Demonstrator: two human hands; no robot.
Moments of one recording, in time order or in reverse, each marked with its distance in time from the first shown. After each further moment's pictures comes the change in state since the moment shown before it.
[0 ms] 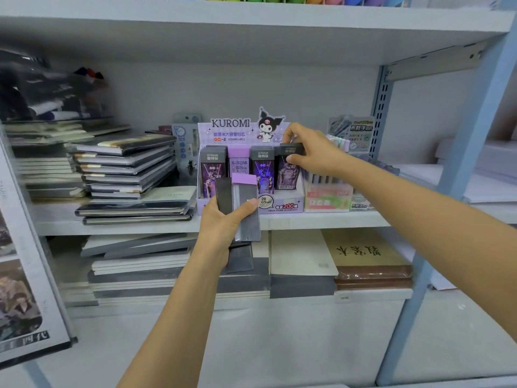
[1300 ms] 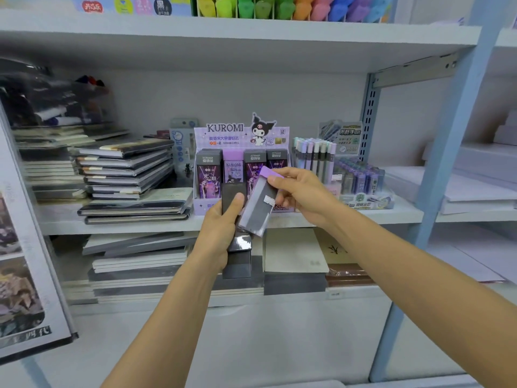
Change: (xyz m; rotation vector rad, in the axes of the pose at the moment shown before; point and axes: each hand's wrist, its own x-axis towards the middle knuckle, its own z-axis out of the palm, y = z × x) left_hand -0.019 0.006 0.006 0.025 -0.041 -0.102; right_hand -0.071 -0.036 0.037 1.031 0.040 0.358
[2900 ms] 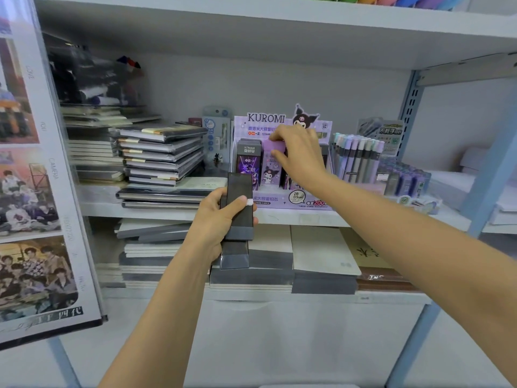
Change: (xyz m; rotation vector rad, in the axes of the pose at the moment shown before) left_hand 0.014 0.008 -0.076 -0.085 -0.070 0.036; right_hand 0.088 -0.005 0.063 -1.194 0.290 -0.682
